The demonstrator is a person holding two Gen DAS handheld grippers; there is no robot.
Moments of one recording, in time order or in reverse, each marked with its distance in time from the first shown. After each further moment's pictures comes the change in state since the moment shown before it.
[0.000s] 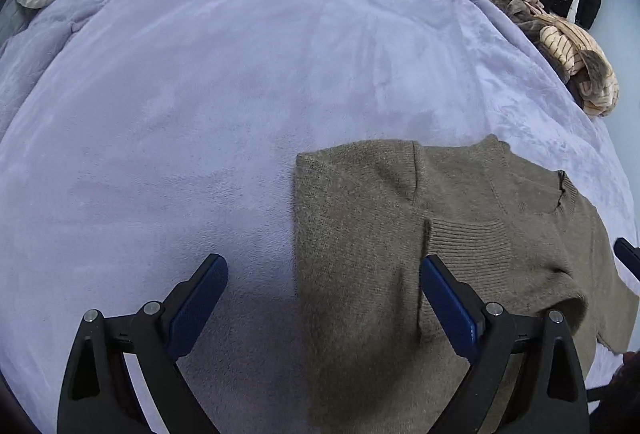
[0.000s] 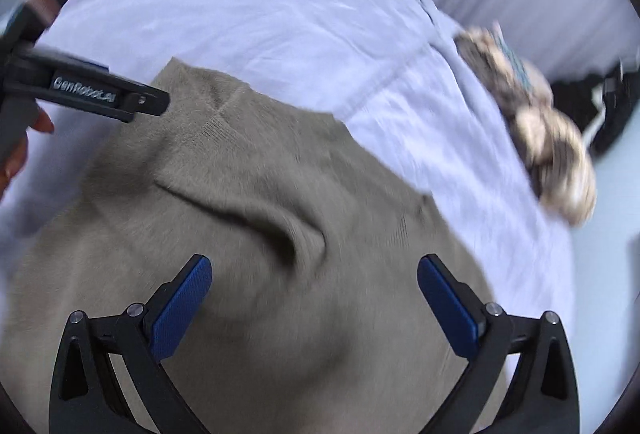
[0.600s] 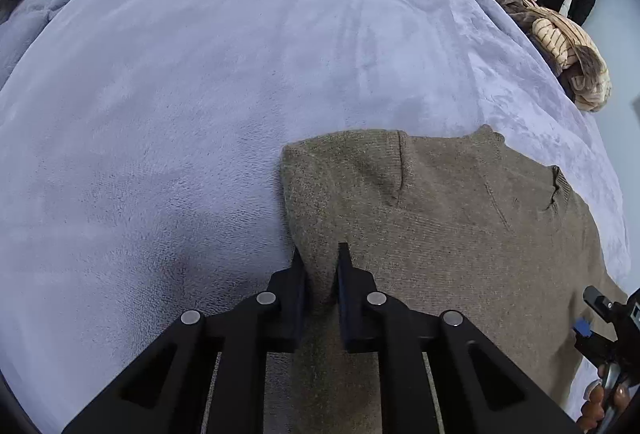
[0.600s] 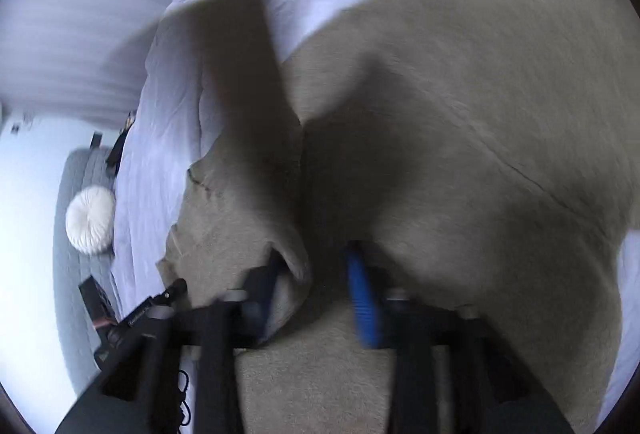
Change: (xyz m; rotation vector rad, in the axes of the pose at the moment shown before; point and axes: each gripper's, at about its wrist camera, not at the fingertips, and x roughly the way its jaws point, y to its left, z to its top) left arm 0.009 -0.005 0.003 0.011 0.044 -0.065; right arm 0.058 -0.157 -0.210 1.448 0.052 0.663
